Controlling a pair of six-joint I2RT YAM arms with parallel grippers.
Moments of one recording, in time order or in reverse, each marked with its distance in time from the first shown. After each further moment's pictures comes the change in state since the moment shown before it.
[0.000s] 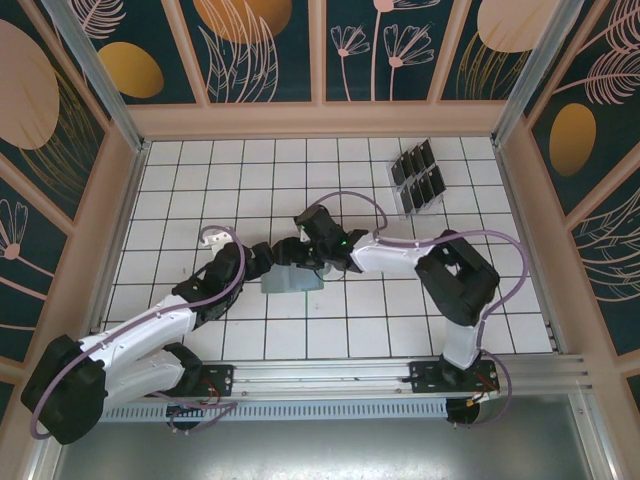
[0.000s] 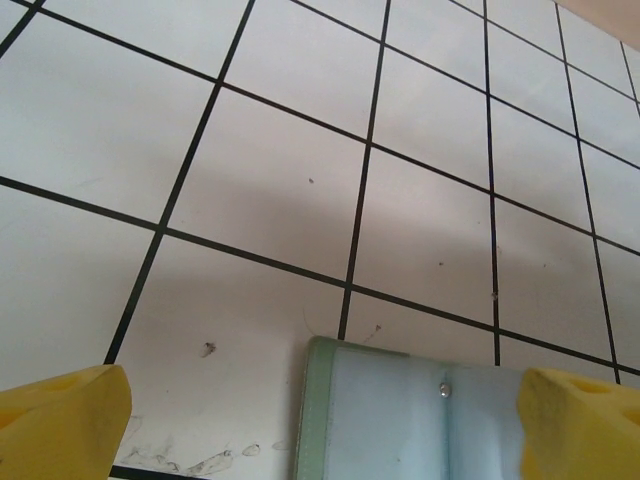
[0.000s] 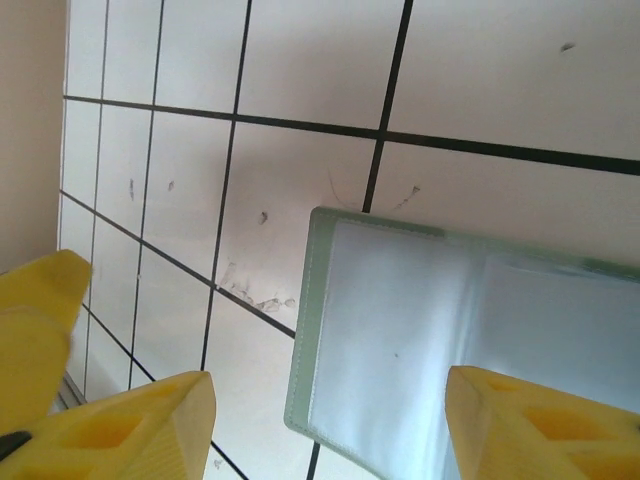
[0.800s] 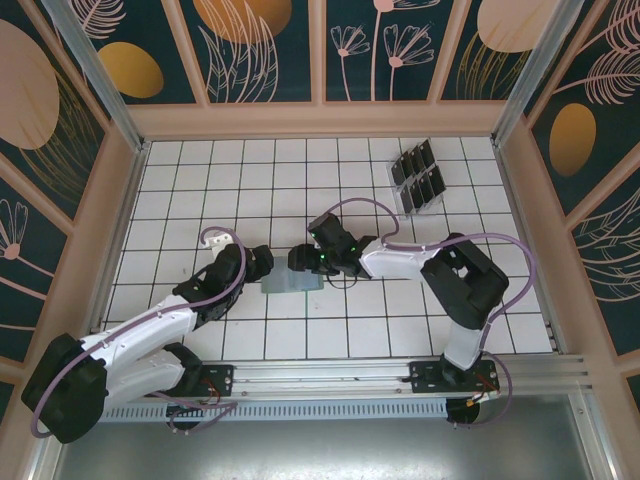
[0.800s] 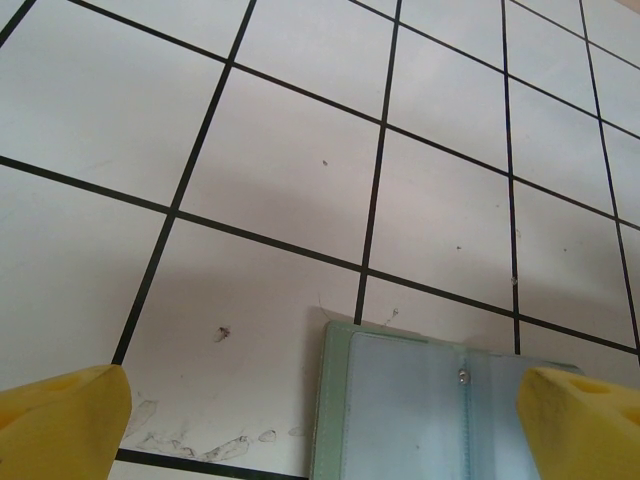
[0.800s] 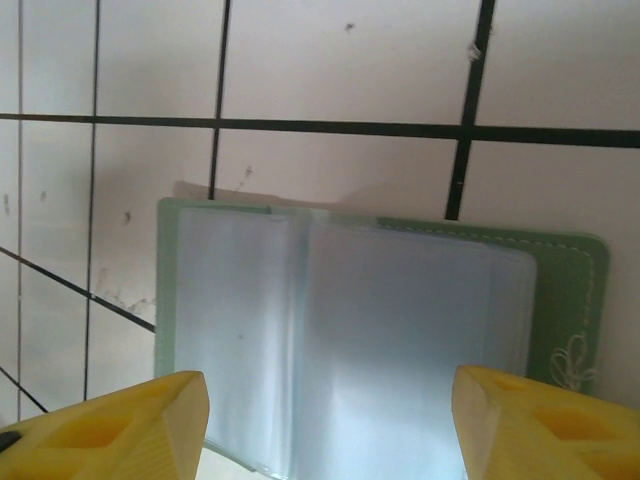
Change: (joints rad) left arm 0.000 0.006 -0.007 -0.017 0.004 0.002; right arm -0.013 -0.017 -0.097 -0.029 0.115 -0.011
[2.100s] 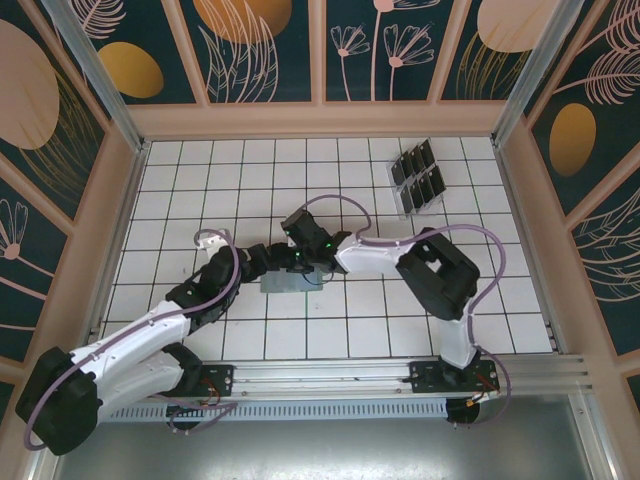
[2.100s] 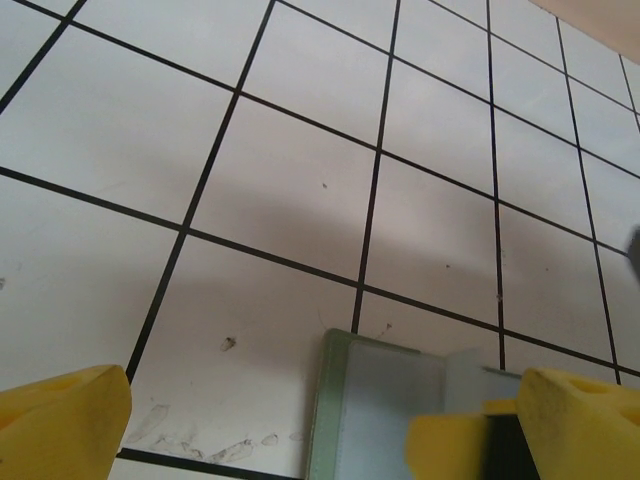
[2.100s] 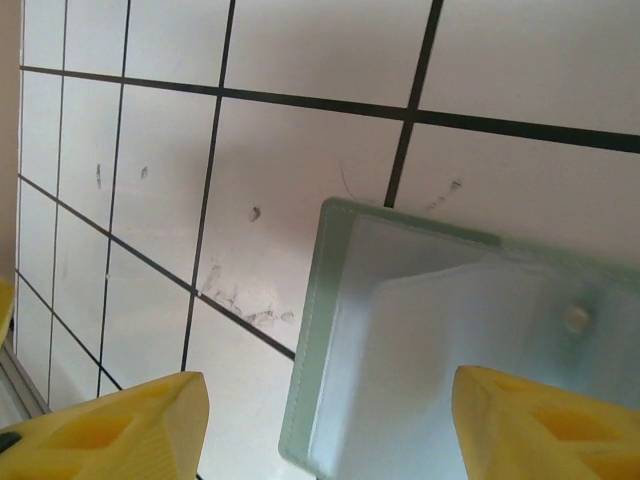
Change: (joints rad) left arm 0.000 -0.085 -0.013 -0.025 -0.016 -0.003; right arm 0.077 0.179 0.228 0.002 -0.093 0.011
